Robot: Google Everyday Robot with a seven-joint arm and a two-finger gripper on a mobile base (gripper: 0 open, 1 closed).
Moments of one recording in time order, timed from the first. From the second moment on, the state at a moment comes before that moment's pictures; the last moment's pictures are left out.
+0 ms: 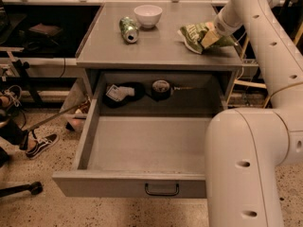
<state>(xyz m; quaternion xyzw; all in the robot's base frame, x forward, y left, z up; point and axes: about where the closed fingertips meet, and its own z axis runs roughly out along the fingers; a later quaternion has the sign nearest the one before) 0.867 -0.257 0.865 -0.35 0.87 -0.09 0.34</state>
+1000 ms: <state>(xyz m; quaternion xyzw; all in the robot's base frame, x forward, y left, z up) 0.867 -0.257 0.864 -0.35 0.87 -0.09 0.34</state>
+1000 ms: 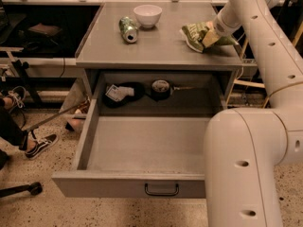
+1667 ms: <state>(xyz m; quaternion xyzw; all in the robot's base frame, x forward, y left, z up) 0.867 -0.257 0.864 -0.35 0.87 -0.09 0.34</state>
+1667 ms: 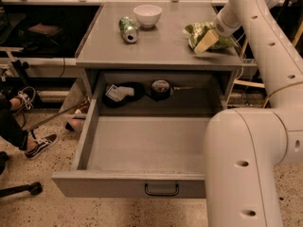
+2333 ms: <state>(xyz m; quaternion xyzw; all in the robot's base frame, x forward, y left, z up) 0.838 -0.248 0.870 -0.38 0.86 -0.04 0.33</state>
